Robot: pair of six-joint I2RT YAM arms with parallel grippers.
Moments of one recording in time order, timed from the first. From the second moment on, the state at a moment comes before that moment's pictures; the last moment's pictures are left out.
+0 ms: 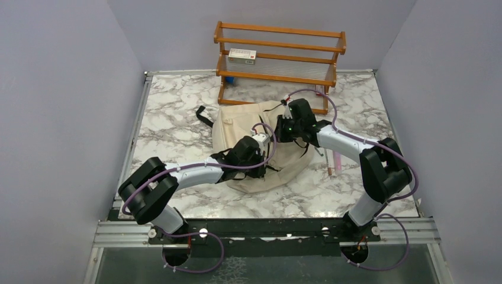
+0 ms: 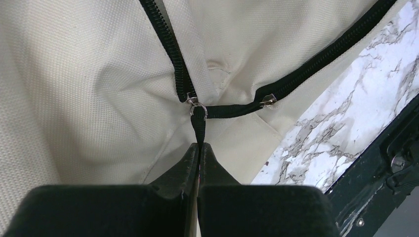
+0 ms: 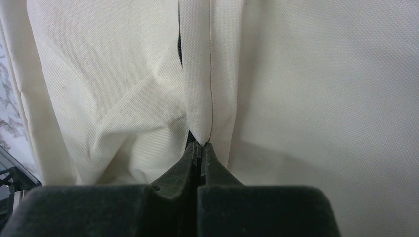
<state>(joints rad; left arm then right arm) -0.87 1.52 0.74 0.04 0.12 -0.45 0.52 1.68 1.06 -0.13 -0.22 0.41</state>
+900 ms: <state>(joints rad) -0.71 1.10 0.51 -0.14 0.02 -0.58 0.50 1.55 0.95 -0.11 -0.32 0.40</state>
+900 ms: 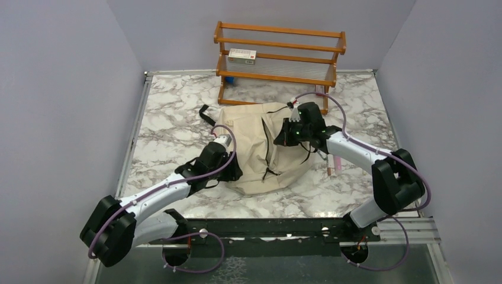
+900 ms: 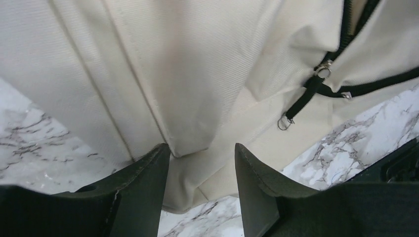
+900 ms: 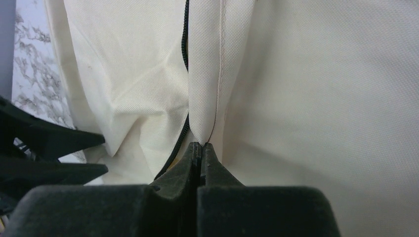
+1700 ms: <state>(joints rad) -0.34 1.37 0.69 -0.23 0.05 -0.52 0.64 1.50 0.92 -0.12 -0.39 0.43</state>
